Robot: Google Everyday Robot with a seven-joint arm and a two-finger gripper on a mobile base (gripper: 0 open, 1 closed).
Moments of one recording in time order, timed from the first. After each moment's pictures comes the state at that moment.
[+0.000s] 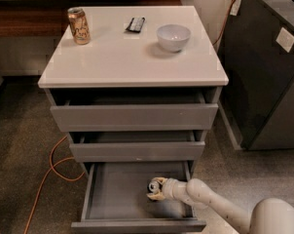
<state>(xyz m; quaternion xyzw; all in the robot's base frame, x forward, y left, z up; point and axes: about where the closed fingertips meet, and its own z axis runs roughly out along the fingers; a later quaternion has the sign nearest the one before) 0.601 -0.060 0.197 -0.50 0.73 0.20 0.42</state>
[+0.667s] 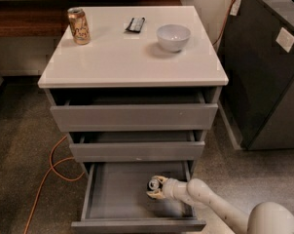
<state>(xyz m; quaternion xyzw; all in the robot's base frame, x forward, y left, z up) 0.605 -0.060 0.187 -0.50 0.72 0.21 0.43</state>
